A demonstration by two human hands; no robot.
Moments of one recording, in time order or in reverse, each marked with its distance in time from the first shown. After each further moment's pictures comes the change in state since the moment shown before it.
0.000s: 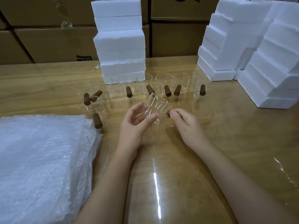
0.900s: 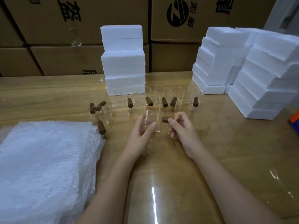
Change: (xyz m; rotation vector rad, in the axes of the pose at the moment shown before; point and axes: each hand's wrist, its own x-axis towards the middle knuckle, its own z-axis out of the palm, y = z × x) left_hand -0.001 -0.008 0.000 0.256 -0.170 0.032; right_hand 0.001 -0.002 -0.006 0.446 0.000 0.099
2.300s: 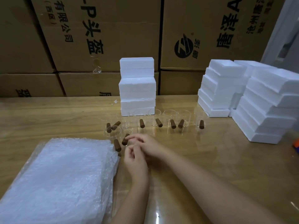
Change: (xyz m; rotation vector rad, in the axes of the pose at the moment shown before) left_hand -0.018 -0.002 0.000 -0.298 0.777 0.016; right_hand 0.044 -0.009 0.110 -0.566 -0.579 -0.038
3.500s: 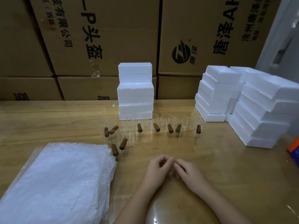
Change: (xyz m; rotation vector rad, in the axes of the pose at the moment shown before) left_hand -0.021 -0.003 0.017 0.374 -0.864 -0.010; right_hand -0.128 0.059 -0.037 -0.291 0.329 0.114
